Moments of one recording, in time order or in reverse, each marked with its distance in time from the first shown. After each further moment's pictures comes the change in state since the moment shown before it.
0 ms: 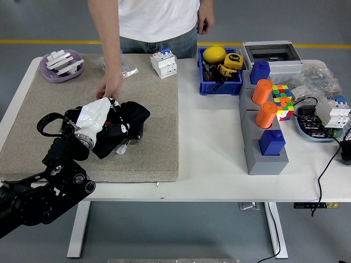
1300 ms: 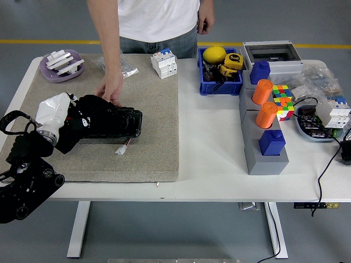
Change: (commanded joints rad) left arm 0.056 0.107 -0.131 0.065 0.068 -0.002 -0.020; right arm -0.007 0.000 0.031 -0.003 -0.030 0.002 -0.013
